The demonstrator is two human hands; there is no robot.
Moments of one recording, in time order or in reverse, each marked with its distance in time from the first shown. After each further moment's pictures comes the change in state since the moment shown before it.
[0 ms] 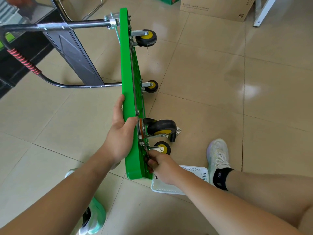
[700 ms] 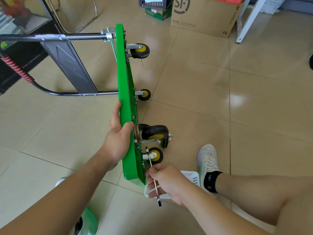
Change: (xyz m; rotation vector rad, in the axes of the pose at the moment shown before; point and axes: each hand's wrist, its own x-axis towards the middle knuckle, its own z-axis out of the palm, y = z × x) left_hand -0.003 0.005 -0.002 0.004 -0.012 -0.039; right_hand -0.061 -0.028 -0.003 0.574 0.084 0.297
